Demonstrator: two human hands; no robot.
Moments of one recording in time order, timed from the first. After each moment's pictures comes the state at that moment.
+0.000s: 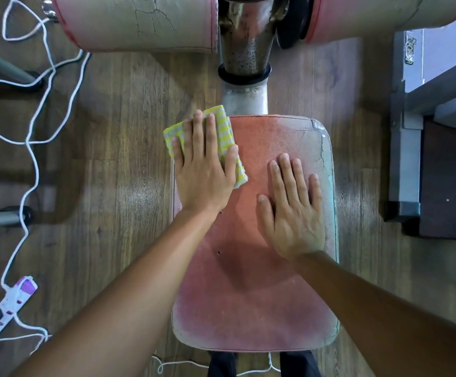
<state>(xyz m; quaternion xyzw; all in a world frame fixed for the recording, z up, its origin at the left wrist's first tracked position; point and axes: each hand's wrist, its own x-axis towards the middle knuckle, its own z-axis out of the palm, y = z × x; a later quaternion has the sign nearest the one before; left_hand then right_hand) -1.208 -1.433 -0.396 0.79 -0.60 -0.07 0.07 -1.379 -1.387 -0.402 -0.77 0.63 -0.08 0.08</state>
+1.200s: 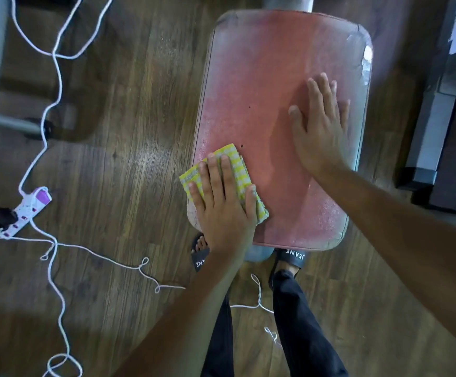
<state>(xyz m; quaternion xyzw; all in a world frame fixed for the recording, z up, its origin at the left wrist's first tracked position) -1.279 -1.187 -0.389 0.87 -0.48 -0.09 0.06 -1.384 -1.361 -0.371 -0.74 0.62 -0.08 0.24</state>
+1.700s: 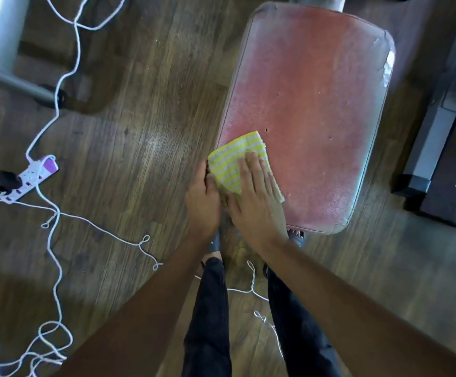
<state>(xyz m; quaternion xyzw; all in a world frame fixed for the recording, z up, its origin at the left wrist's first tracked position) -1.215 -1.151 -0.363 0.84 -0.21 -0.35 0.37 -1.320 -1.181 -0.349 -0.82 0.50 -0.01 0.28</state>
